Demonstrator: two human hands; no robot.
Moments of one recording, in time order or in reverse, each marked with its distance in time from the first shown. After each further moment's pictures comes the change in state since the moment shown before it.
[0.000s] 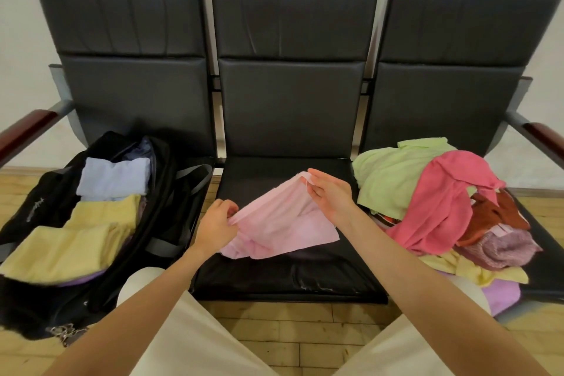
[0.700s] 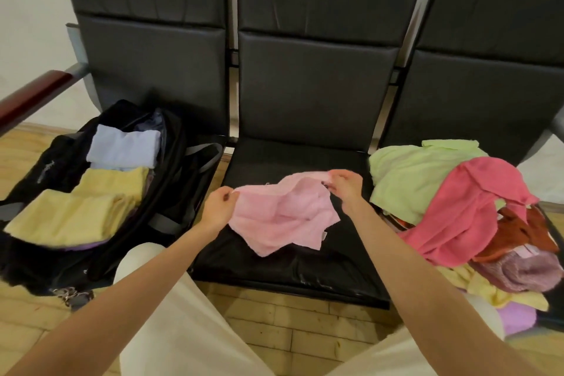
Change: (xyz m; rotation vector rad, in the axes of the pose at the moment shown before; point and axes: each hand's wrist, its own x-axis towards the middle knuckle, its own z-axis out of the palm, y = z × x) left_hand 0.015 0.003 0.012 -0.455 0.054 -0.433; right_hand 0.091 0.026 -0.024 -0.459 0.225 -0.011
